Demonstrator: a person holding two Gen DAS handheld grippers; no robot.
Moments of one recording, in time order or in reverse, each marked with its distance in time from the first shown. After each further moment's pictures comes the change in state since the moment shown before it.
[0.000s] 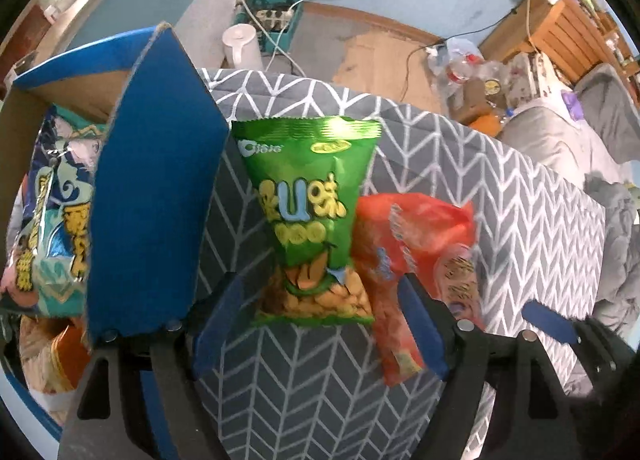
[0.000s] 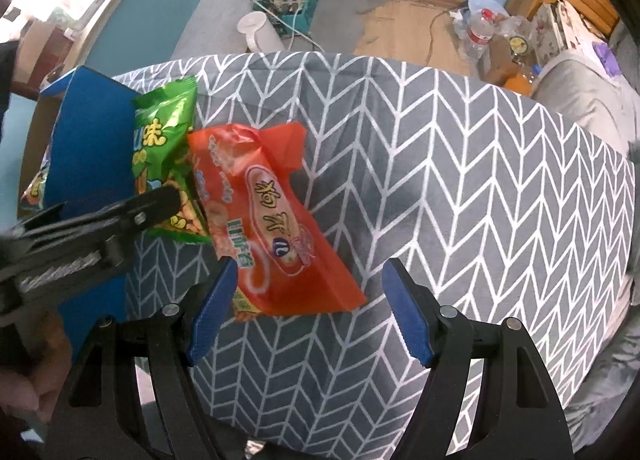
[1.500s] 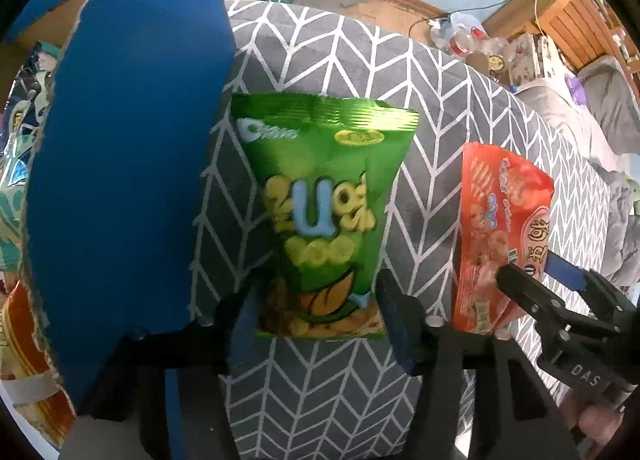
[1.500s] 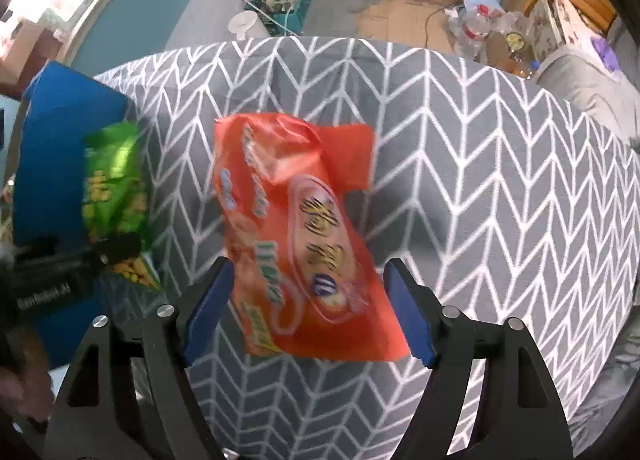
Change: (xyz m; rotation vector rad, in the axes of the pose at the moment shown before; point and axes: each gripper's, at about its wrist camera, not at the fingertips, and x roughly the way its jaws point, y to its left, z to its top) left arm 0.014 0.038 -0.025 -0.006 0.115 -0.043; right arm 0.023 -0.013 0.004 0.028 -0.010 -0.009
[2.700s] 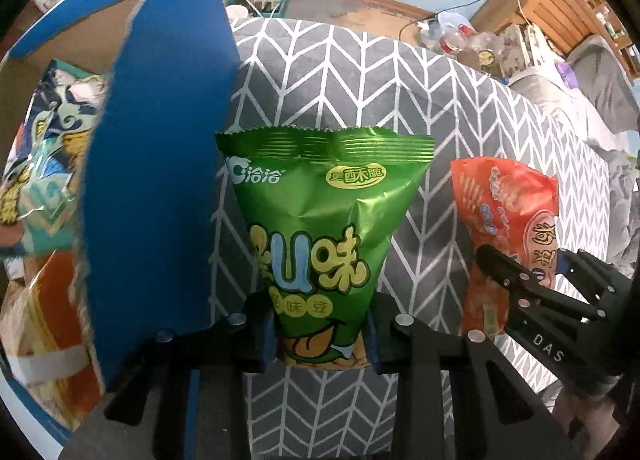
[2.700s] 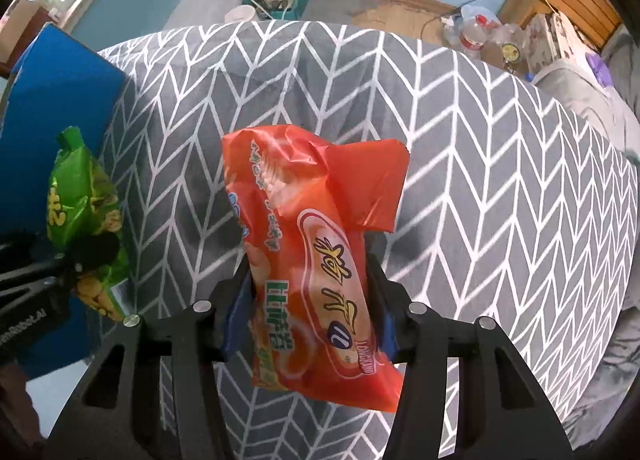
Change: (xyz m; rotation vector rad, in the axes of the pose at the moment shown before) left arm -0.010 -0.004 -0.010 0.081 -0.056 0.026; right arm 0.014 0.033 -0.019 -0.042 -0.017 -0.087
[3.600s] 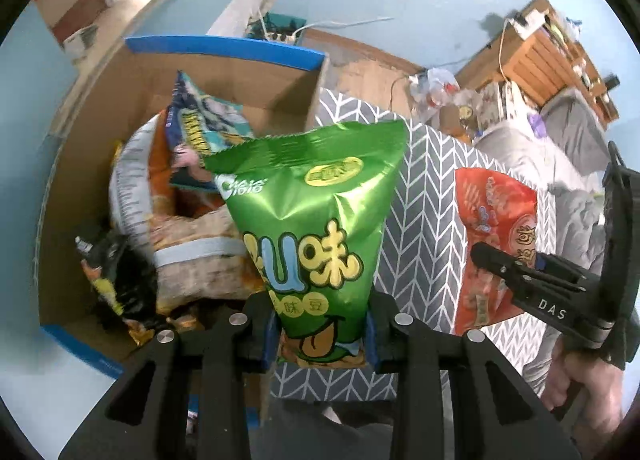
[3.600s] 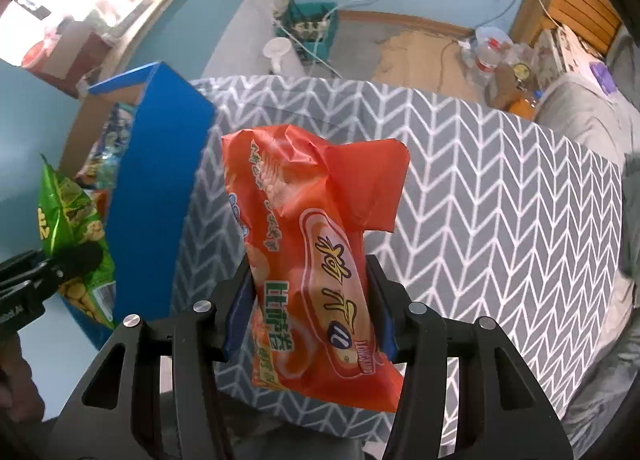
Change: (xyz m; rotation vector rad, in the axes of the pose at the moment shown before) left arm -0.109 0.068 -0.045 -0.101 -0.157 -0.110; right arm -0.092 0.029 -0.008 -0.014 -0.087 0.117
